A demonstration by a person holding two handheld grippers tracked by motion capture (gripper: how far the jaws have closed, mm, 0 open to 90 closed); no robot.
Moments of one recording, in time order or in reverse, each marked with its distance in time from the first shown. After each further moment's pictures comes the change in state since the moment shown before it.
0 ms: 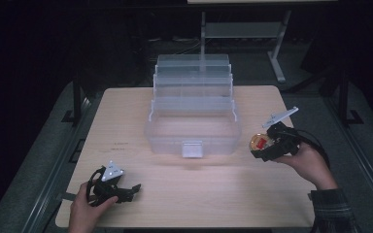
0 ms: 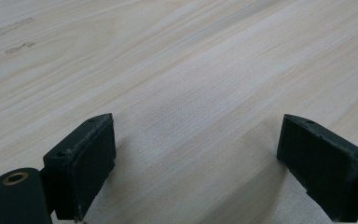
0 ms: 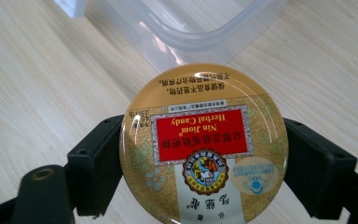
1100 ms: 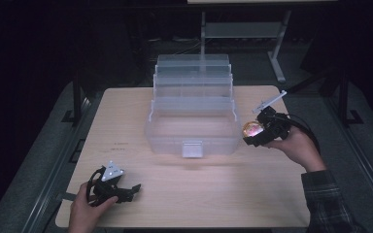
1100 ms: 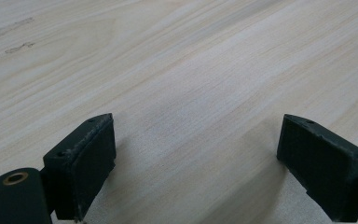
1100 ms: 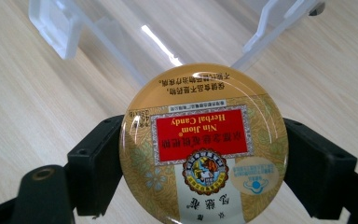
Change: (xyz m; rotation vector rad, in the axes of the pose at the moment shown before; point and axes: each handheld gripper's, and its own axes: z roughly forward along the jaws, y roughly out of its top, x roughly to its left) left arm 0.000 0.000 0.000 0.002 0.001 0.004; right arm -0.009 0.043 0.006 0.011 -0.003 -0.015
